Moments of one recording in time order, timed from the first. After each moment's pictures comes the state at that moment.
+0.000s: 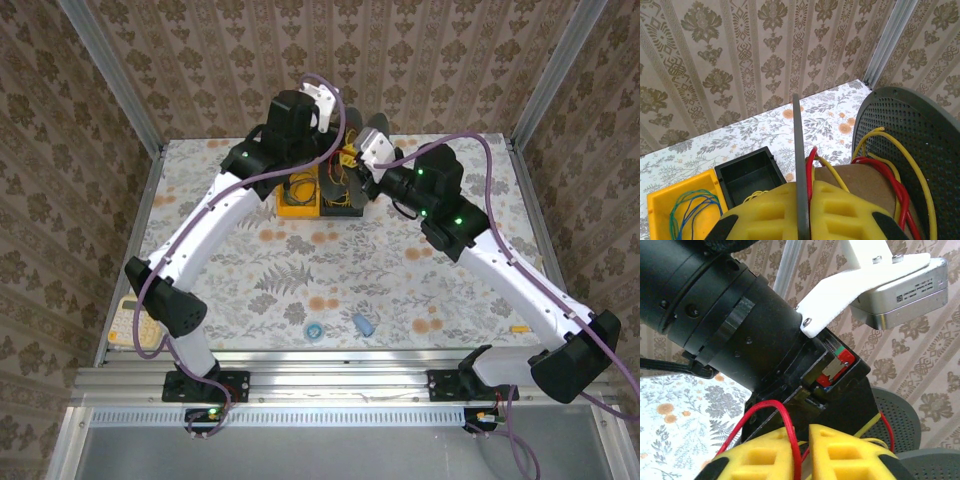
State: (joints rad) left arm -0.74 1.75 2.00 -0.64 -0.03 -0.15; right arm 0.54 1.29 1.30 -0.01 -0.21 -0.38
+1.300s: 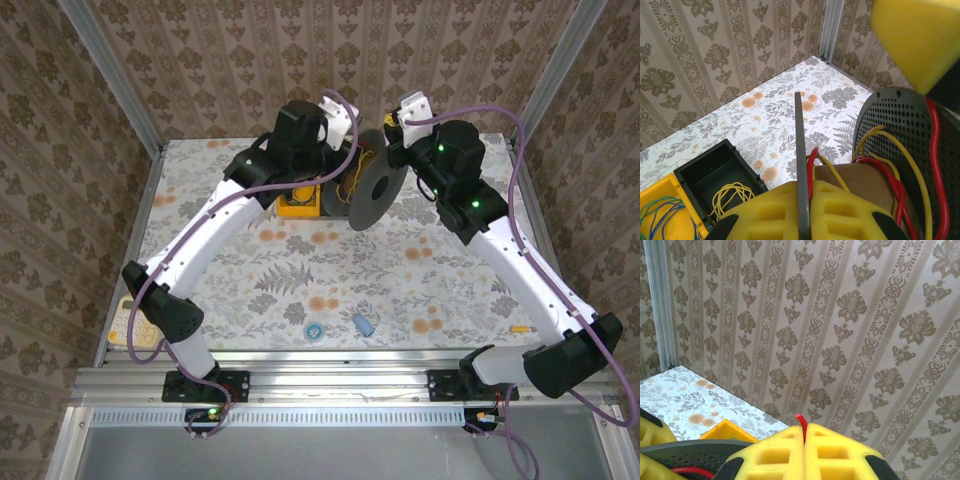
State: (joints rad) left arm -0.78 1.72 1.97 -0.68 0.12 -0.05; right arm 0.41 1.32 1.41 -0.09 0.07 -0.24
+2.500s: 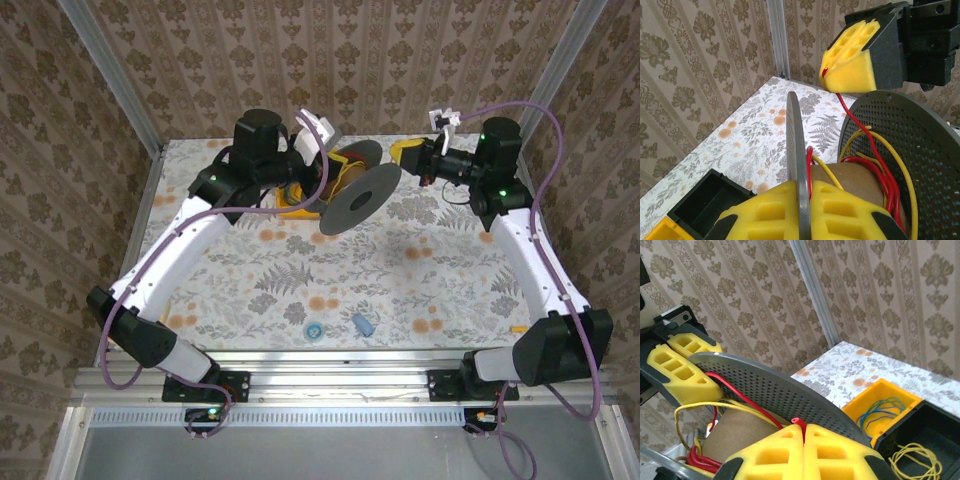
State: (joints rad) left arm -0.68 1.51 1.70 -0.54 0.45 0.19; right arm 0.05 1.37 1.29 -0.06 -0.95 0.24
